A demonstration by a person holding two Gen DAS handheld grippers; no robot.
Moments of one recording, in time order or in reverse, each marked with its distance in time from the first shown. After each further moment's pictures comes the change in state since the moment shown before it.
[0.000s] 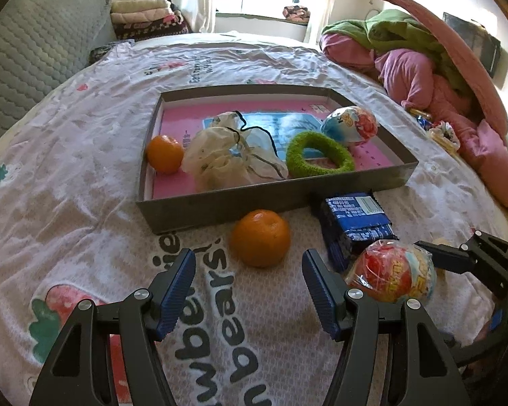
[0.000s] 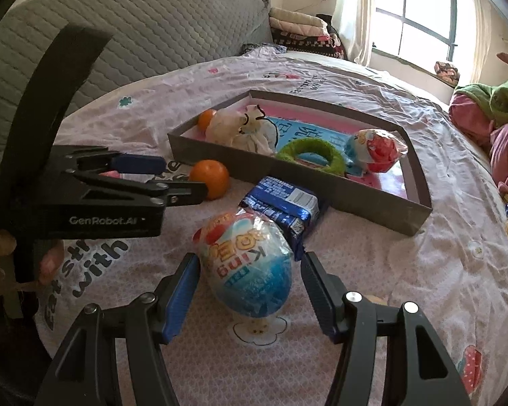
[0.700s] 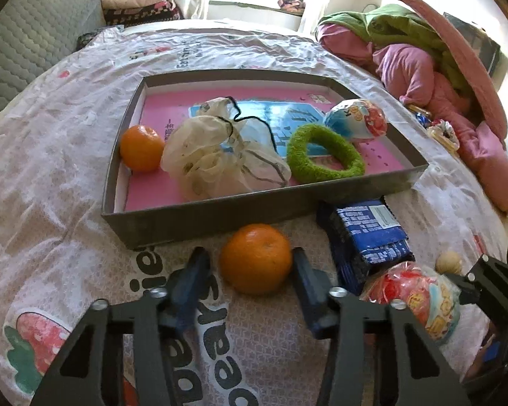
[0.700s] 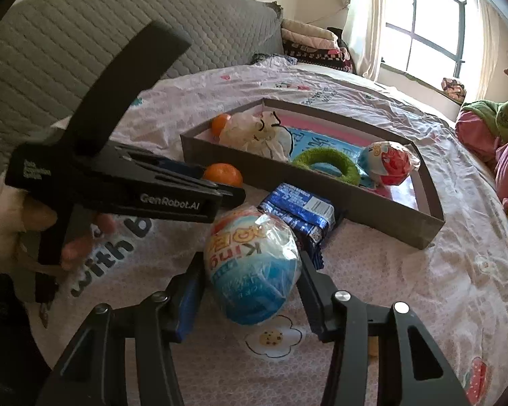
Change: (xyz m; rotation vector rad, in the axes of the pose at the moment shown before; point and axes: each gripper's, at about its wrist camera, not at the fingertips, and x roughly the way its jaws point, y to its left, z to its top) left arm 0.033 0.005 0.012 -0.014 0.043 -0.068; right arm 0.001 0.008 -0.004 -0.038 -0.064 0.021
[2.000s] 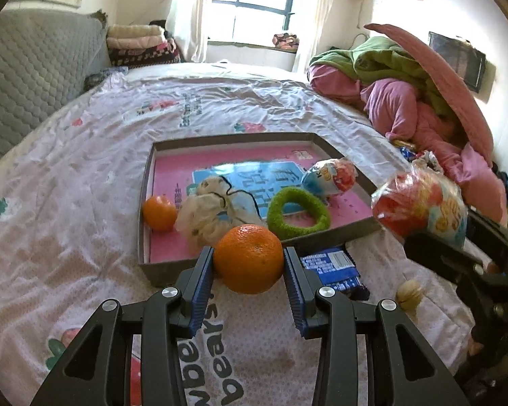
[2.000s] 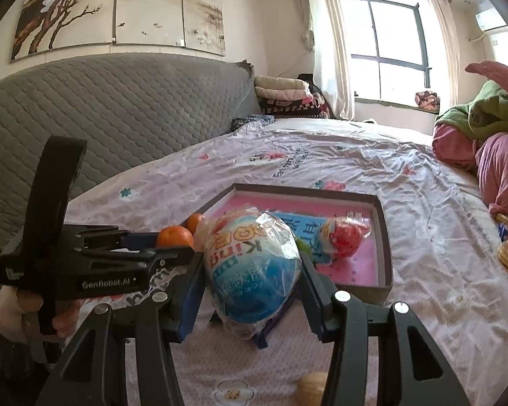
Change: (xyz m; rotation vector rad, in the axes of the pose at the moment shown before) left arm -0.063 -0.013 0.015 0.032 -0.184 0.029; right arm -0.049 -0.049 0.041 0.142 -0.265 -0.002
